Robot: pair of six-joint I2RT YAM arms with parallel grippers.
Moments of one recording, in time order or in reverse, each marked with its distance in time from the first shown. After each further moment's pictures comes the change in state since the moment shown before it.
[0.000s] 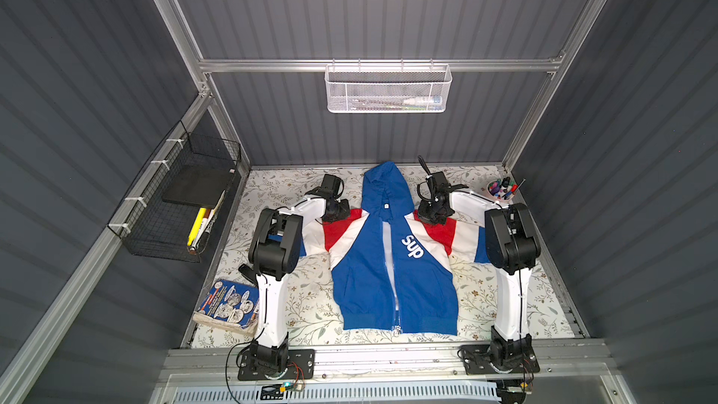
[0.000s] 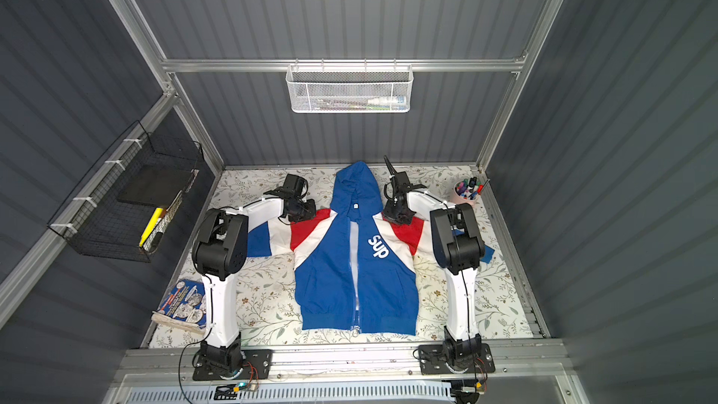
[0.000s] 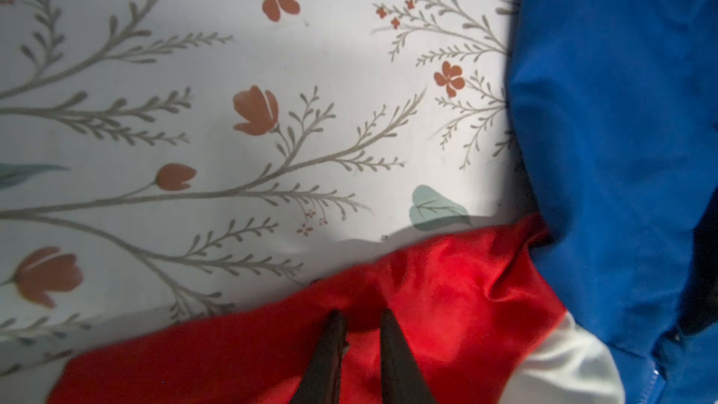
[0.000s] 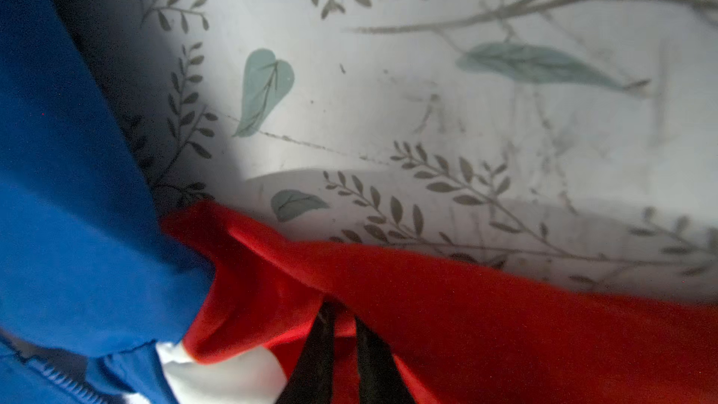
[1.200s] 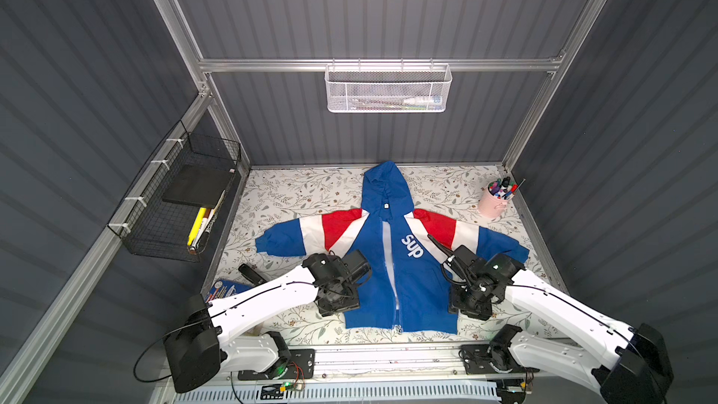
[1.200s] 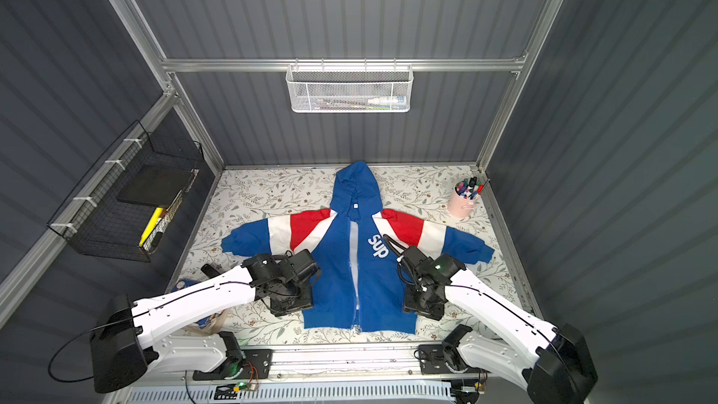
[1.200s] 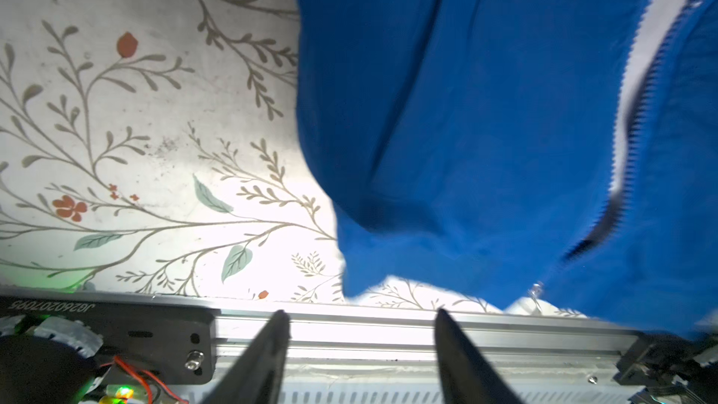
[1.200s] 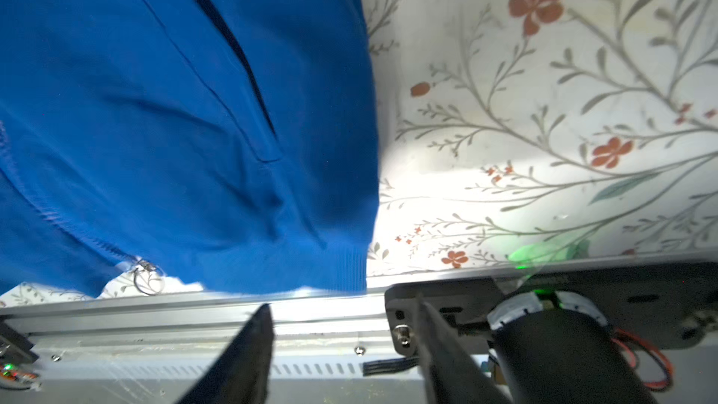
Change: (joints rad) left arm -0.655 -0.878 -0.593 -0.650 -0.113 -0.724; right arm 0.386 -1.107 -0.822 -0.574 0.033 0.268
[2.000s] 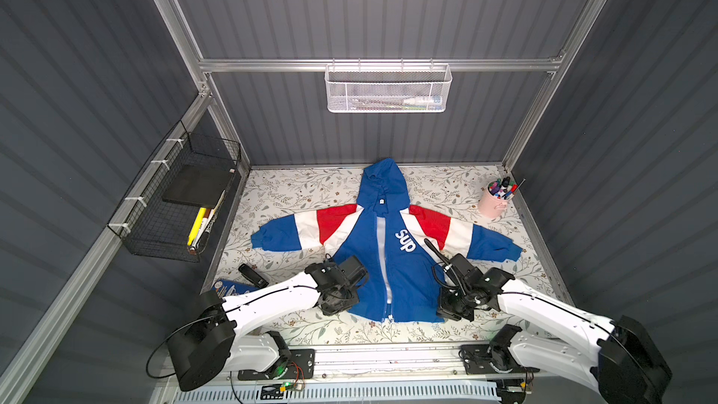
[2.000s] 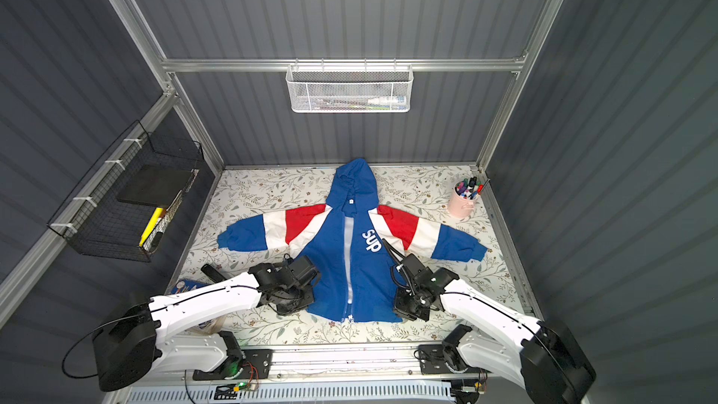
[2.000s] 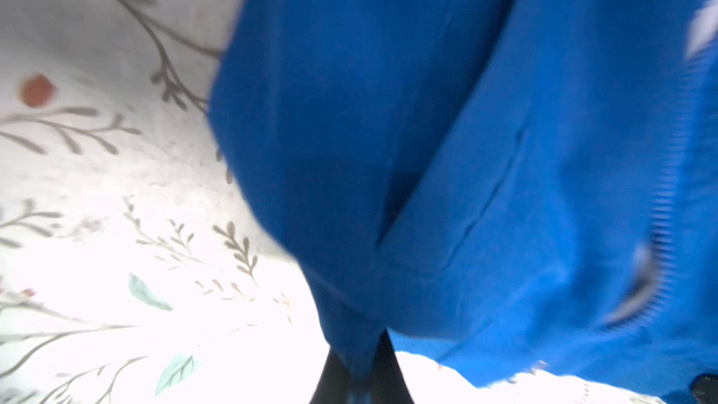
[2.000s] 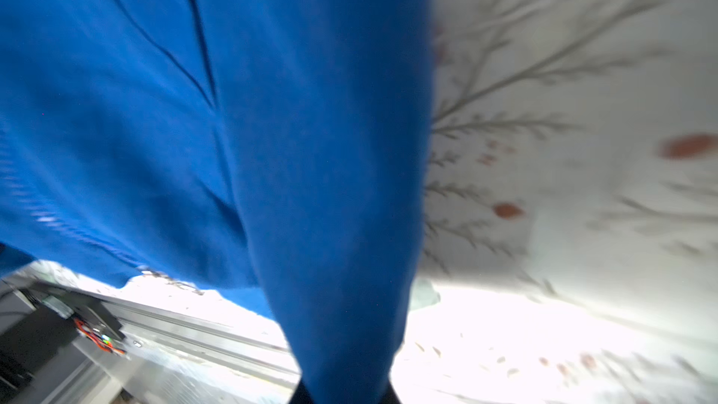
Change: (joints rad) left arm 0.023 0.017 -0.157 0.250 -0.065 -0.085; right arm -0.001 -0.010 -0.206 0.373 -0.178 0.077
